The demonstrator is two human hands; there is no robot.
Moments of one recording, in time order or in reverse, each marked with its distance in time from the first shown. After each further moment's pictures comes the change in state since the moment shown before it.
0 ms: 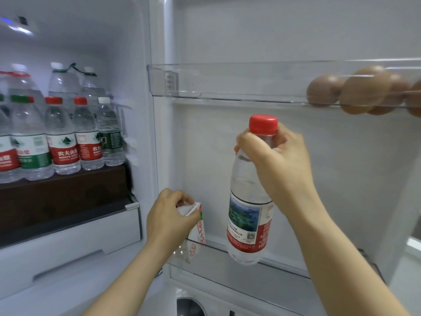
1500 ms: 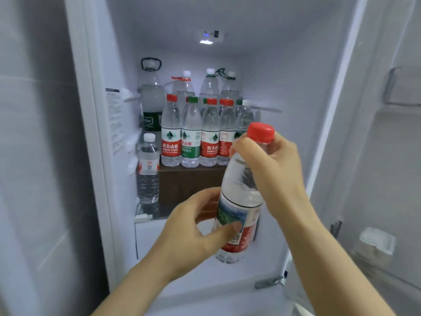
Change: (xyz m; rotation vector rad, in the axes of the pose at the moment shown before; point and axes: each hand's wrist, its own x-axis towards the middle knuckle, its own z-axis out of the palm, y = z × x) left_hand -0.039 -0.131 -0.249 -0.354 -0.110 0.044; right_hand -0.074 -0.078 0.273 0.318 -0.356 0.070
